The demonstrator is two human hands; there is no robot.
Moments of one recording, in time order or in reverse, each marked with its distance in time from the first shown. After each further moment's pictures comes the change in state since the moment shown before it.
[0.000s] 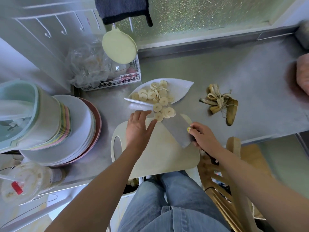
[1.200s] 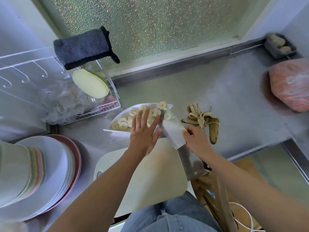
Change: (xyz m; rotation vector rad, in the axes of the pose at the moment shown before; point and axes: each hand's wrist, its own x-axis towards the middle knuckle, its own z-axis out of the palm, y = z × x) left_hand 0.089 0.052 0.047 0.341 -0.436 0.243; right_hand 0.054 -0.020 -0.048 -0.234 0.279 0.020
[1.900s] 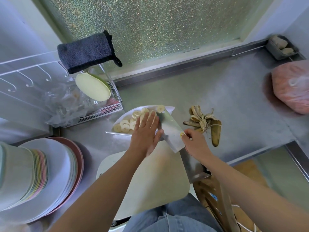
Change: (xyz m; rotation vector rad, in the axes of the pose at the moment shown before) left_hand 0.006 -0.003 -0.008 0.043 -0.103 0.035; right_hand -0.001 -0.001 0.009 0.051 -0.037 0.019
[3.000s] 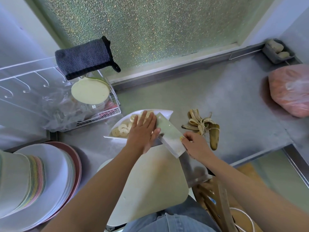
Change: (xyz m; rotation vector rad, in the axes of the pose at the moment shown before) left_hand 0.021 -0.013 -0.008 0.085 -0.056 0.027; right_hand 0.002 -0.012 -0.017 -0.055 -0.073 0.012
